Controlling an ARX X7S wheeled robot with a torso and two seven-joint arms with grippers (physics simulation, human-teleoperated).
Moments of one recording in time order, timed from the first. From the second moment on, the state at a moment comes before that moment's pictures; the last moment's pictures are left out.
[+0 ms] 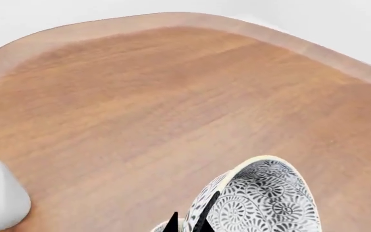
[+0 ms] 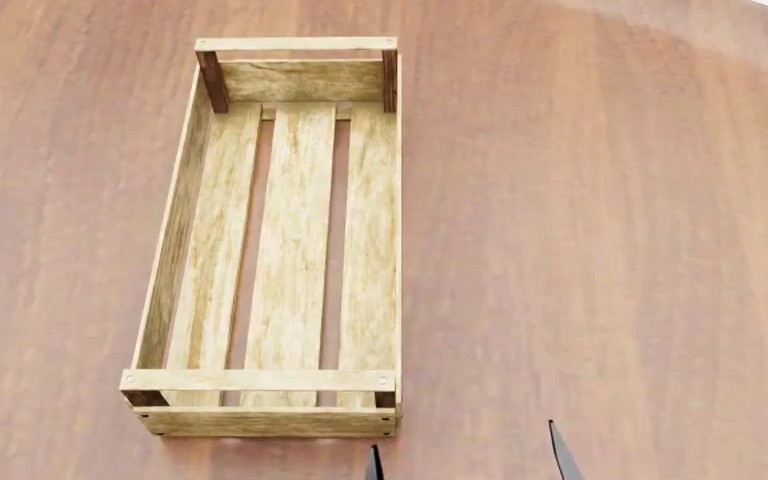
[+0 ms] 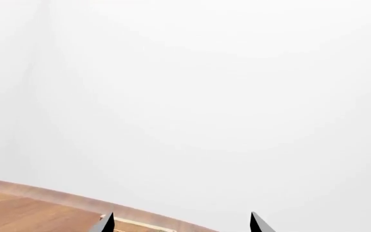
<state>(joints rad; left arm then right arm) 0.05 -0.65 -0.91 0.16 -1.01 -0.70 -0.47 -0.07 0.40 -0.44 -0.31 -0.18 -0.52 0.50</state>
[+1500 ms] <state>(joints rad) -0.18 -0.59 -0.89 -0.10 -1.05 -0.70 -0.63 -0.06 0.42 -0.45 -0.28 -0.17 -0.54 0.52</state>
